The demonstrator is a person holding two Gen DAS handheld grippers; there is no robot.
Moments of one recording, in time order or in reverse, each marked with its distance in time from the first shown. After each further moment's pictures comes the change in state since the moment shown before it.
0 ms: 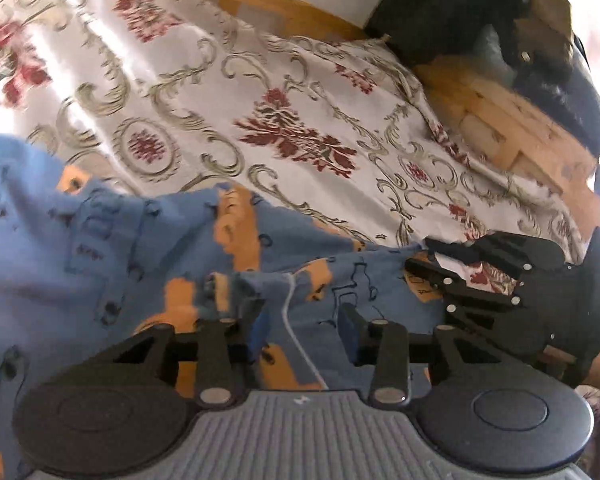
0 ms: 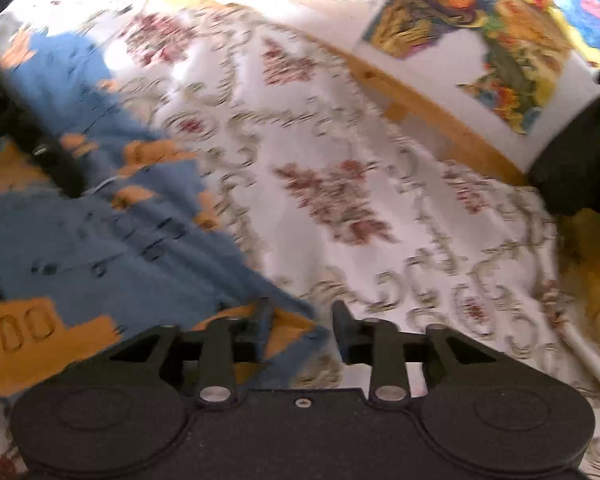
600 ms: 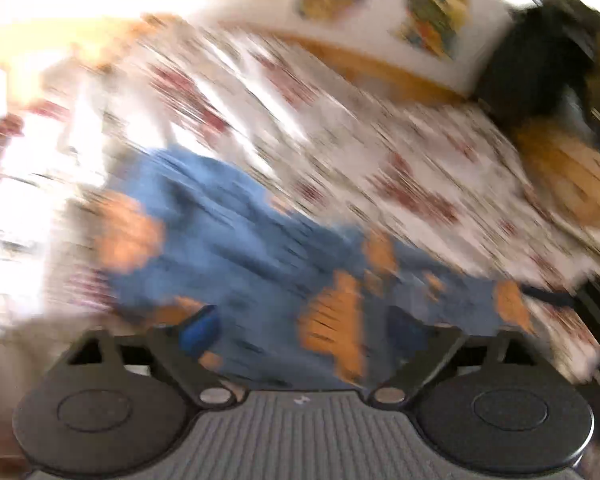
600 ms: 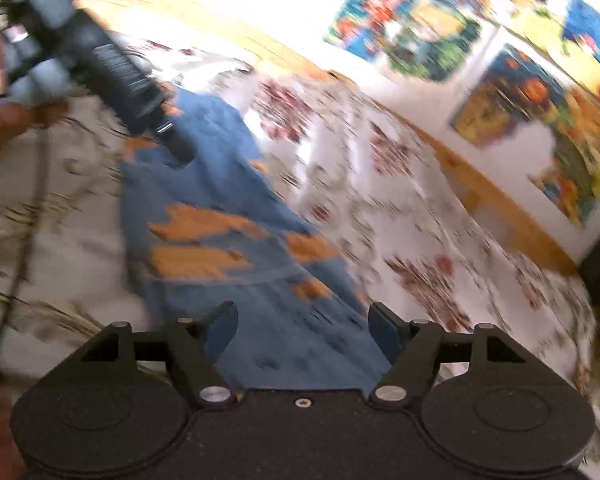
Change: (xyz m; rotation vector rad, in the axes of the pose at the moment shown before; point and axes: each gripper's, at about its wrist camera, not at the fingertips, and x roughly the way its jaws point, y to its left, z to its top) left arm -0.105 0.021 -0.040 -0.103 -0.236 0.402; right arm -0.072 0.093 0.025 -0.173 -0.179 0.192
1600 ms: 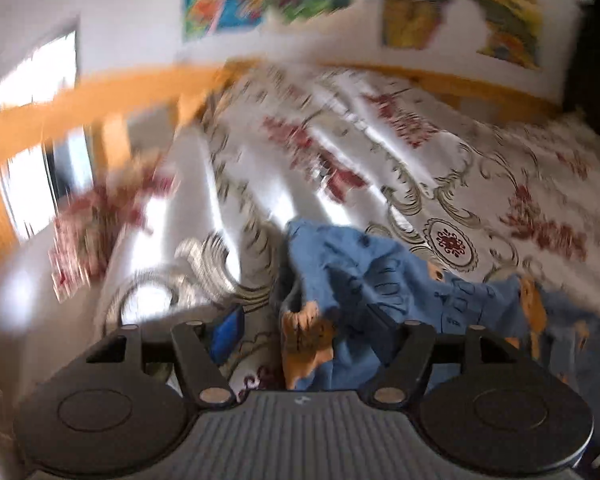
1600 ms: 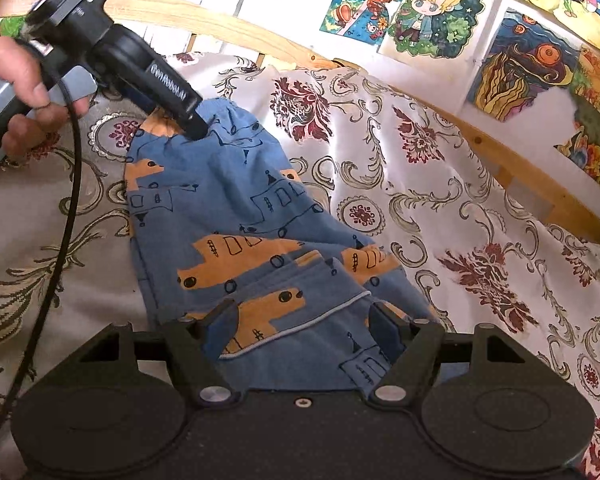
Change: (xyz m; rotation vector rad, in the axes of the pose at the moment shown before) left arm 0.035 0.036 0.031 0.020 -0.050 0.274; right arm 0.048 0.018 0.019 0.151 0.032 0.055
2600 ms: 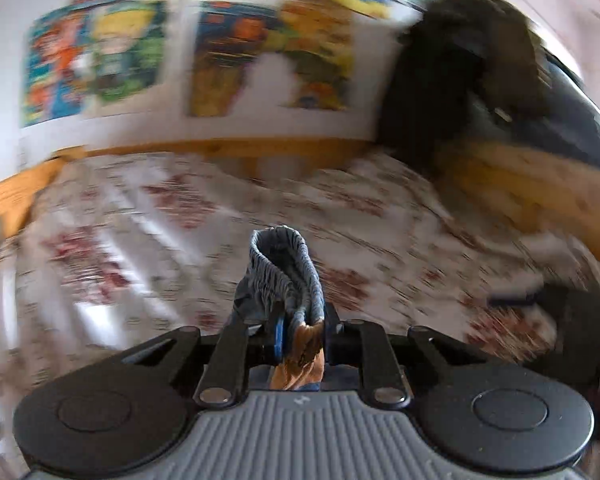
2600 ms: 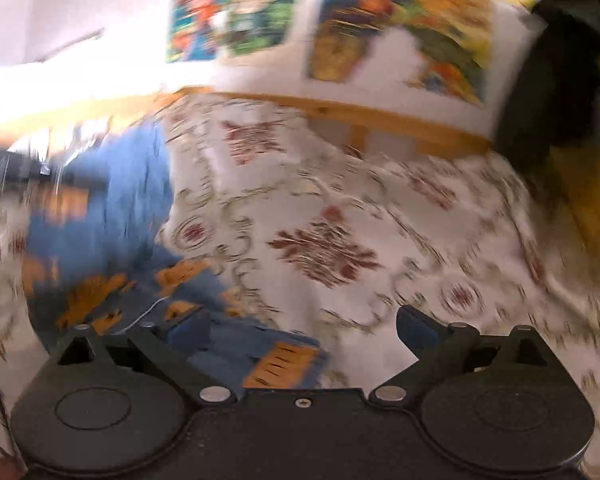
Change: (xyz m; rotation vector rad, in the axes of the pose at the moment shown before) left arm -0.089 -0.170 0.005 0.286 -0.152 -0.419; right arm -0.102 -0.166 -0.023 0.425 0.015 -0.164
